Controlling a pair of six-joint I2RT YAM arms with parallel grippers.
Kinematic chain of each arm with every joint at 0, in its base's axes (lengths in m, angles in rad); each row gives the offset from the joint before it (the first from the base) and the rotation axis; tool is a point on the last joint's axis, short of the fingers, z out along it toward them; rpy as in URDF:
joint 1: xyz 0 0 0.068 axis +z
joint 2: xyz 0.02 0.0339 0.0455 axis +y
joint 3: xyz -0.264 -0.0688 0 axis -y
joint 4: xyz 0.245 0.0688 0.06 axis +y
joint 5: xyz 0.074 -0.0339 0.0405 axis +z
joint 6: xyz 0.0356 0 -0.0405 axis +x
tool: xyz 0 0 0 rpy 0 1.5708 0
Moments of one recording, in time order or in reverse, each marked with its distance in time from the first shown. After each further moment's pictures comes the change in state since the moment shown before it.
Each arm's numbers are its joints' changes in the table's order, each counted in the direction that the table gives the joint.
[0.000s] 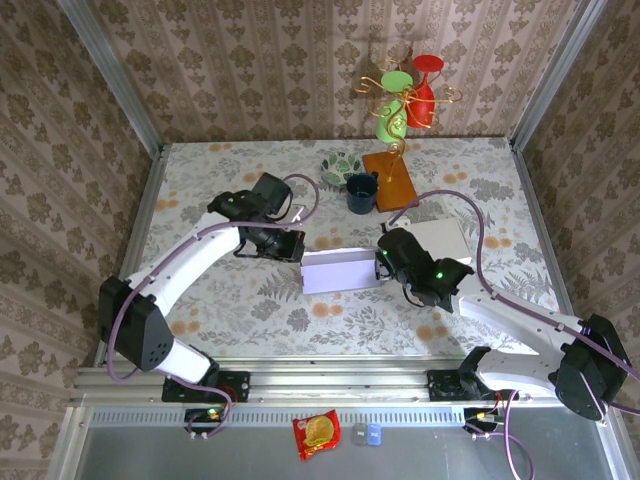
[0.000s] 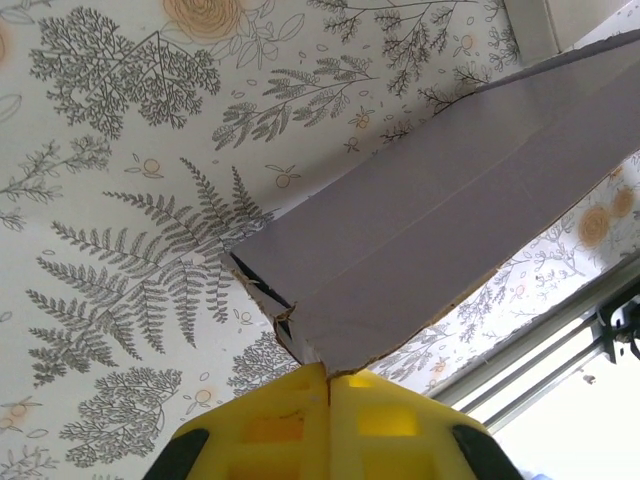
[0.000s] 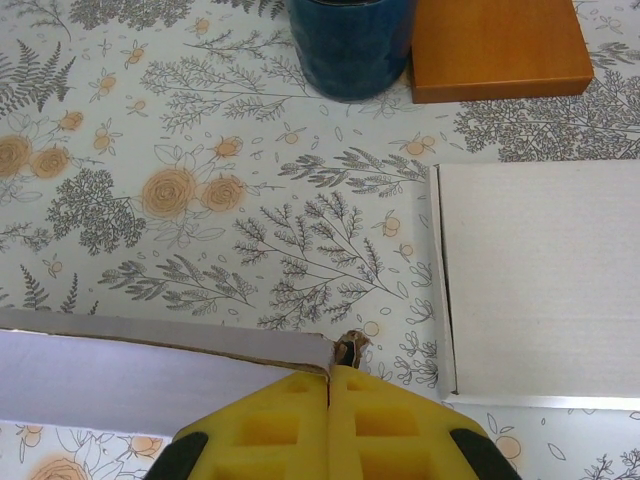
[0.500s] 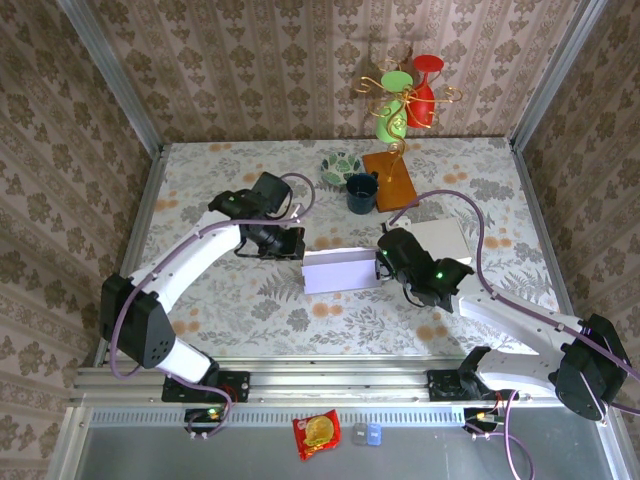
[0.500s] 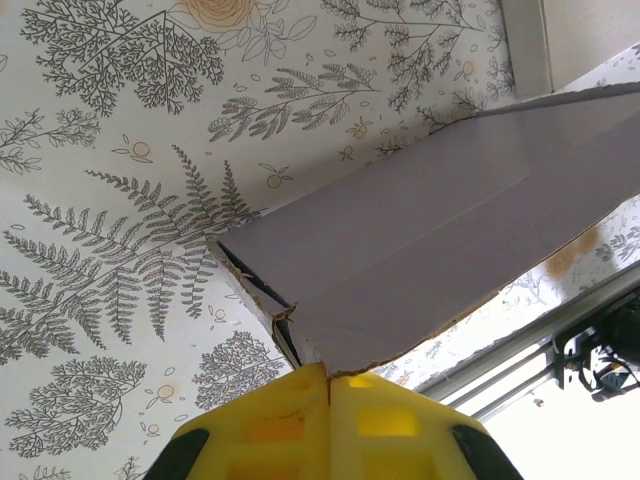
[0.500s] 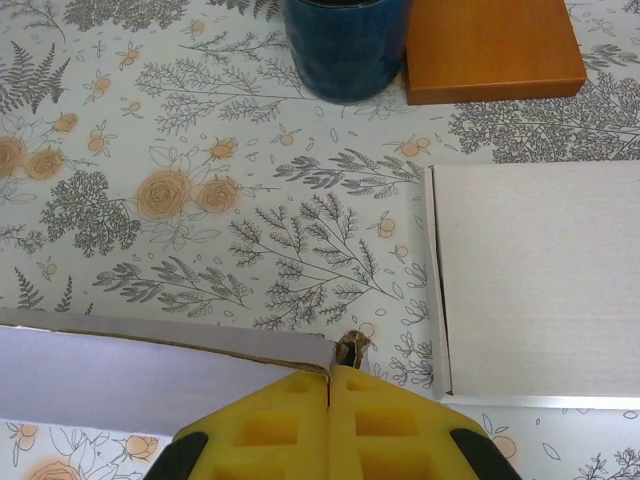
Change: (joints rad) left arm 0.016 0.012 0.000 -0.019 -0.031 -0.120; right arm 0.000 0.000 0.000 0.002 -0.005 0.000
